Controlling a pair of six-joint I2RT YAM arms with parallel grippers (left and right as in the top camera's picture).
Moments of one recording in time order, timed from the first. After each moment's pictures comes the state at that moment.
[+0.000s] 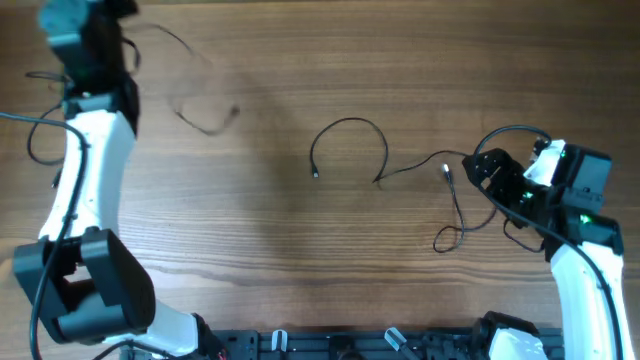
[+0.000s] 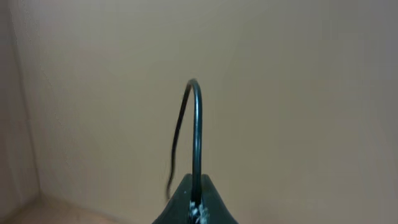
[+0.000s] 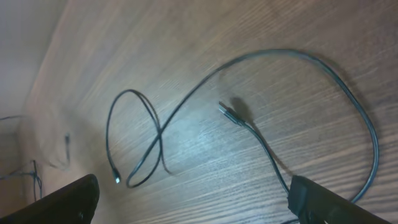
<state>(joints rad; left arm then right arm) 0.17 1.72 1.41 0.40 -0.08 -0.13 -0.28 1.11 0.69 -0.57 -0.48 0.51</state>
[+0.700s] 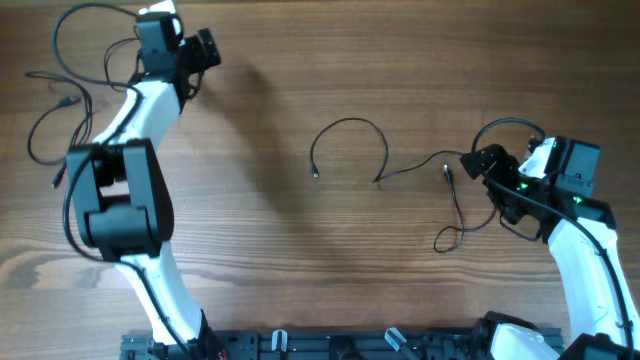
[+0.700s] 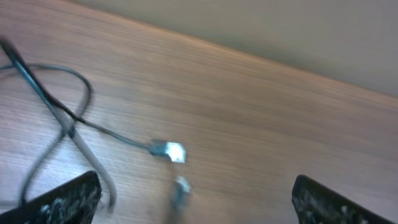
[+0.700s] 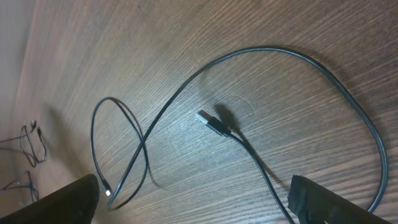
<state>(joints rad) 0.04 2.11 1.51 -0.08 -0.03 -0.21 -0.28 1.25 0.69 -0.50 -0.47 0.55</state>
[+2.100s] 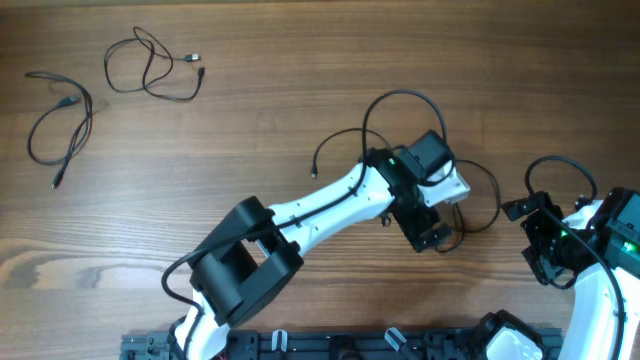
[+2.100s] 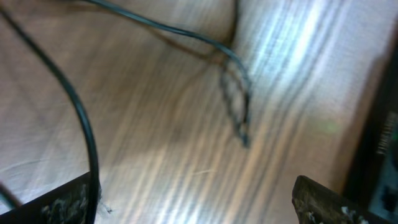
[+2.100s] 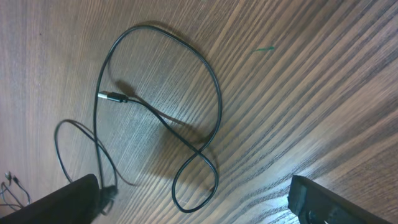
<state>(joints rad) -0.96 2.05 1.53 -0.70 0.38 0.11 -0.63 1.01 0.69 -0.98 -0.40 0.46</state>
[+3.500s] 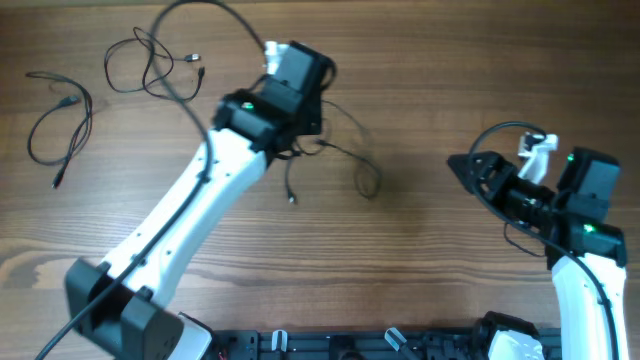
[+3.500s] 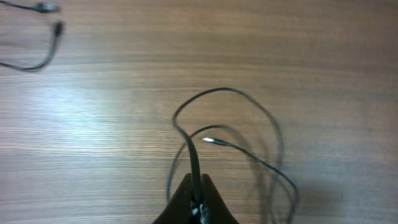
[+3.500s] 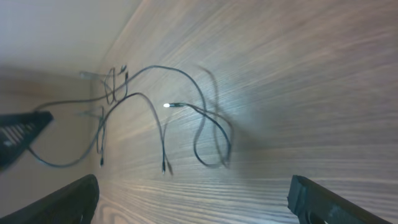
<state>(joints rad) -0.53 1.63 1.53 -0.89 -0.26 -0.48 -0.27 1.03 0.69 -0.56 -0.78 0.42</state>
